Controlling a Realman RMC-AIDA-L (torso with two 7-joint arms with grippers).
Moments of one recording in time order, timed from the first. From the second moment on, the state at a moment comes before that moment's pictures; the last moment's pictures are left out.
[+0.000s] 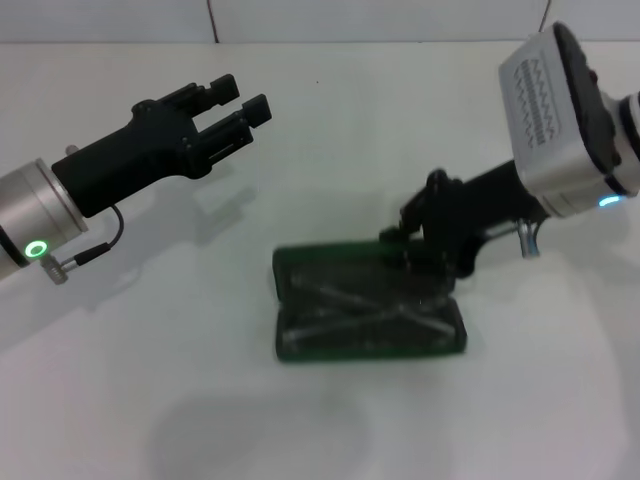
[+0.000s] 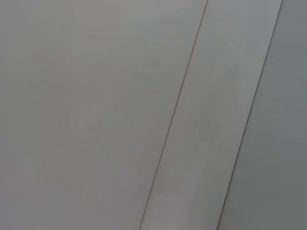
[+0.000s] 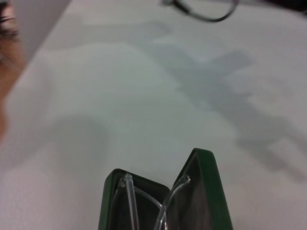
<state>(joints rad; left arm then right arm) -0.38 -2.07 1.12 0.57 1.20 1.35 -1.24 0.70 2.03 -1.43 -0.99 -2.03 -1.31 1.55</state>
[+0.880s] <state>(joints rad) -0.40 -2.09 1.08 0.47 1.09 1.35 -1.10 0.68 2.02 -1.59 -1.06 -2.08 -0.97 1.52</state>
